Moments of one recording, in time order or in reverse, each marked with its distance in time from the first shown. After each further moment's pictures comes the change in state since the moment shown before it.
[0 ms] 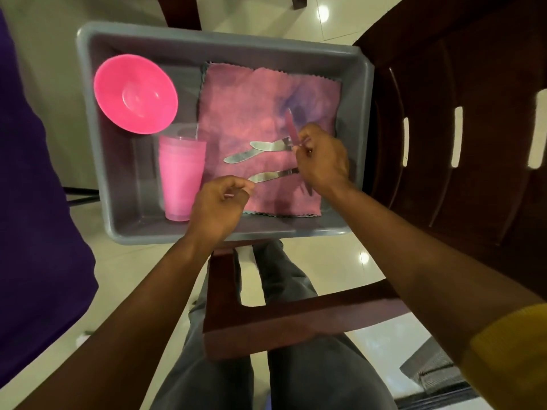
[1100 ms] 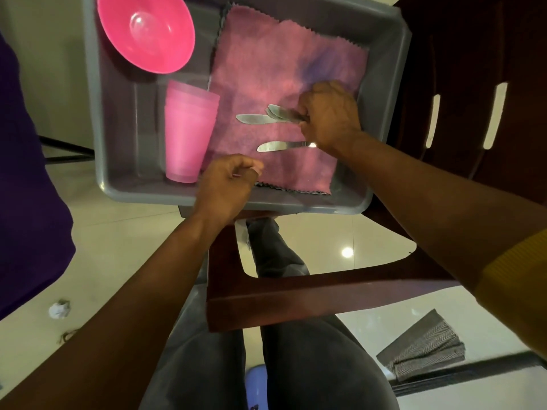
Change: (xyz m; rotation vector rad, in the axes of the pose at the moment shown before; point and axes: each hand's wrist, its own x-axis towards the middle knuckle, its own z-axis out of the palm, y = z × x) left_hand -0.006 -0.042 0.004 -0.074 0.016 -0.002; right_hand 0.038 -0.011 0.020 -0.650 -0.112 -0.404
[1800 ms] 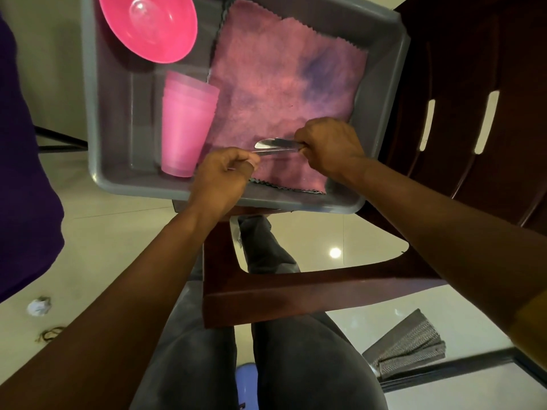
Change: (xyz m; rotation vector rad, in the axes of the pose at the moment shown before) left_hand 0.001 0.001 -0.003 -0.060 0.004 -0.010; right_hand -0.049 -0.003 -0.007 0.006 -0.141 -0.193
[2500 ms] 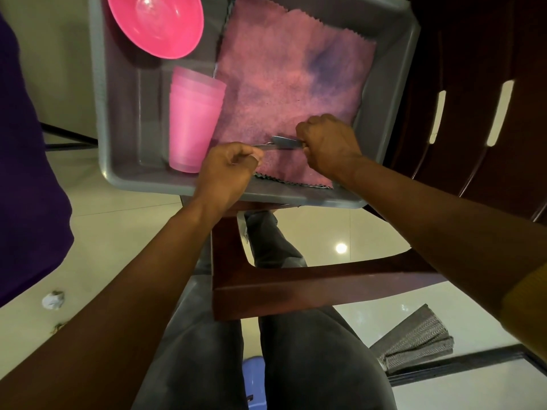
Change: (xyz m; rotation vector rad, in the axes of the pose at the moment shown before) left_hand 0.001 0.002 -0.004 -0.043 -0.024 -0.024; right_hand 0.005 -0.011 0.017 -0.058 0.017 0.081
